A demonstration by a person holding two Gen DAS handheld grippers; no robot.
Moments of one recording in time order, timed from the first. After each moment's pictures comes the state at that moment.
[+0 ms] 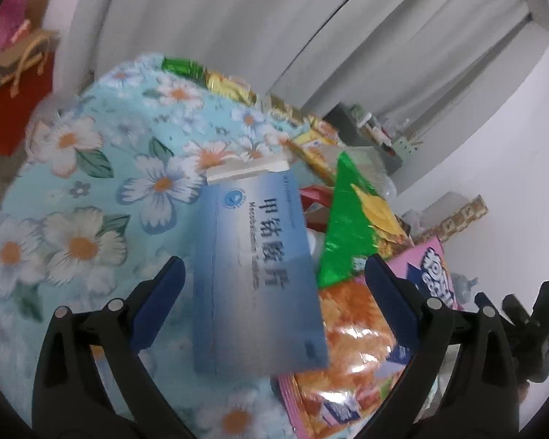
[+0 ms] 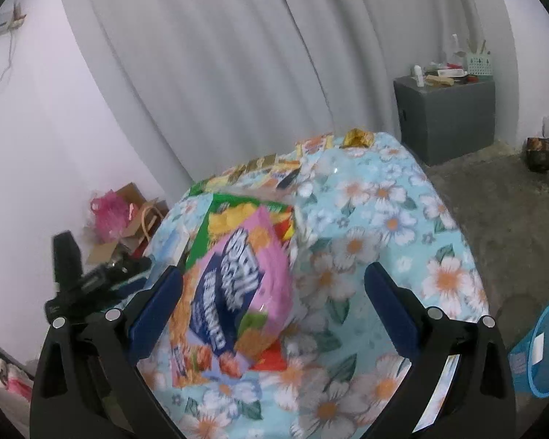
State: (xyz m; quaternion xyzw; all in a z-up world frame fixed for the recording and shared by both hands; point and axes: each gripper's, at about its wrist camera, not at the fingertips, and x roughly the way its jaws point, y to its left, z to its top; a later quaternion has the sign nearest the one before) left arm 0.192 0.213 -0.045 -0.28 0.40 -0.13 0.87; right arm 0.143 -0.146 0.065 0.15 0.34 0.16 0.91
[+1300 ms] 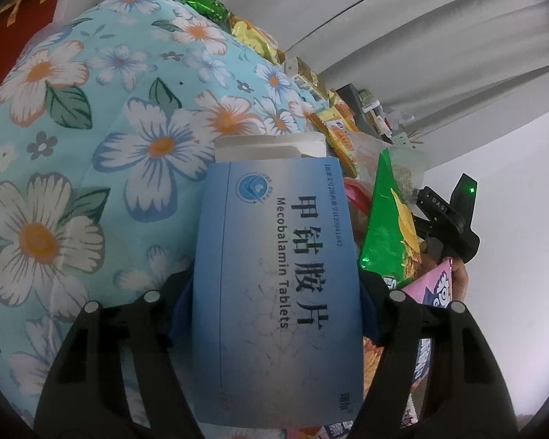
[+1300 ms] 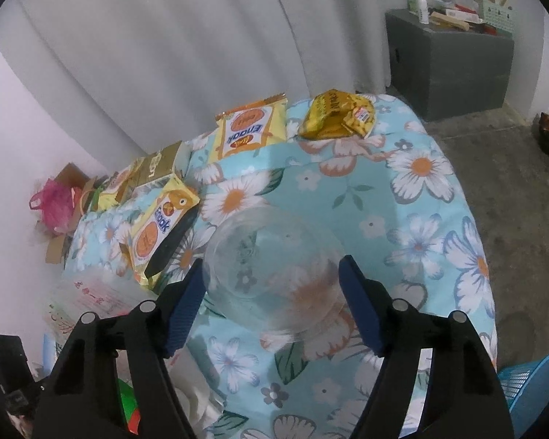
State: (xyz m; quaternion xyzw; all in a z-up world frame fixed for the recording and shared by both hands) left arm 0.226 0.226 -0.087 -0.36 0.45 -0.15 0.80; right arm 0.401 -0.146 -0.020 0.13 0.48 0.12 0.86
